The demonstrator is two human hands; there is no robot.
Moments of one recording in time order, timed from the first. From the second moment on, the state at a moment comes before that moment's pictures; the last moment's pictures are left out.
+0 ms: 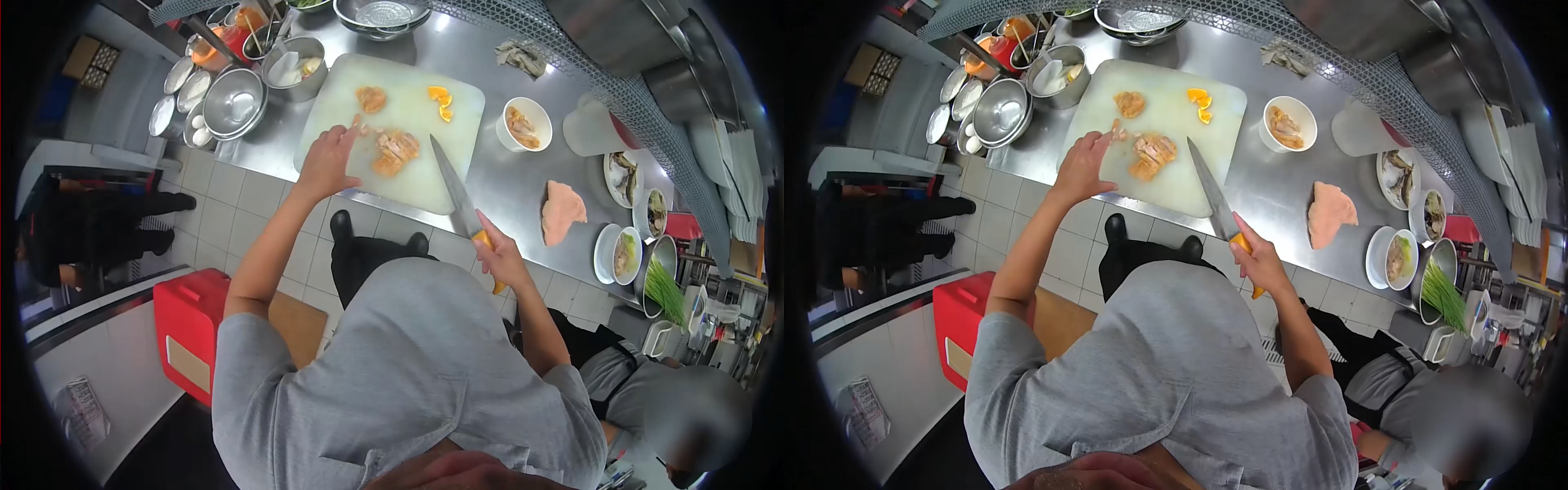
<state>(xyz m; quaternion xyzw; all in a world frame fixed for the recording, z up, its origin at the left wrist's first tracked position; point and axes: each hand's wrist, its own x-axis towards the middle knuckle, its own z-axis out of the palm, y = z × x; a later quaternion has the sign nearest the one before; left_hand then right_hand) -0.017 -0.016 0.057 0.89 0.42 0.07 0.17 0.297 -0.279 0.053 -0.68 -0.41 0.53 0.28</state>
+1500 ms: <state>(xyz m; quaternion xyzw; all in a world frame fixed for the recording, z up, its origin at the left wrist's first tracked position) 0.306 0.068 0.082 0.98 0.19 0.03 0.10 0.401 -0.251 0.104 -0.87 -0.42 0.16 0.20</state>
